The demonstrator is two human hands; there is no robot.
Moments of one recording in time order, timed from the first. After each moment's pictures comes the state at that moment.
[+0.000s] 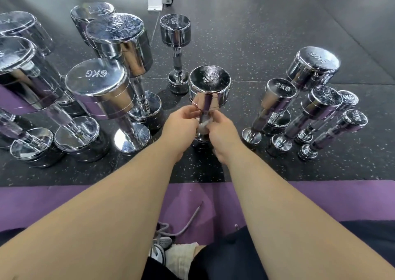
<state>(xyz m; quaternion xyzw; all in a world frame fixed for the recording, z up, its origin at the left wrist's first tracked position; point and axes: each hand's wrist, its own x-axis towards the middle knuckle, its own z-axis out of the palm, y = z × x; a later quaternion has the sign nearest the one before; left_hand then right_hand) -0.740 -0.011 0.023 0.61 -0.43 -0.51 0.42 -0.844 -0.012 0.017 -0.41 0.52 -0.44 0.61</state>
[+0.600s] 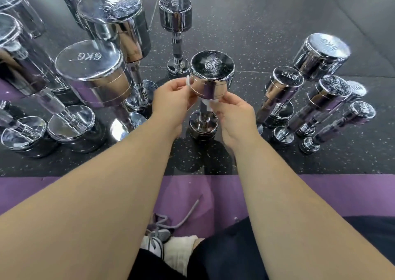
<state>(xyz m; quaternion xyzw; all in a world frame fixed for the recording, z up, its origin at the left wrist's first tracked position) -0.737 -0.026 0.043 0.54 -0.31 -0.52 0.58 -0.857 -0.026 0.019 -0.29 0.50 -0.54 0.61</state>
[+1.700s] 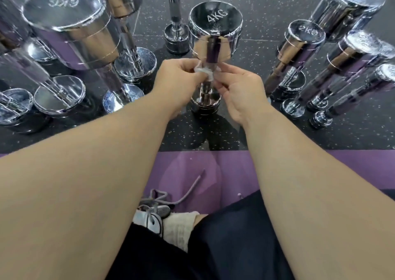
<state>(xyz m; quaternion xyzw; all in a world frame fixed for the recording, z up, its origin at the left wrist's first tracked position) -0.734 -0.016 0.022 0.61 -0.51 -0.43 0.42 -0.863 -0.025 0.010 -0.28 0.49 -0.53 0.63</state>
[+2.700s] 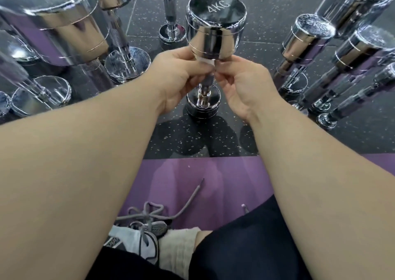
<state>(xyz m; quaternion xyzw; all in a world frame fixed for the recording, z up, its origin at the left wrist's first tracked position) -0.729 -0.033 0.025 0.47 -0.41 -0.62 0.47 -0.863 -0.031 0.016 -0.32 0.46 -0.53 0.64</state>
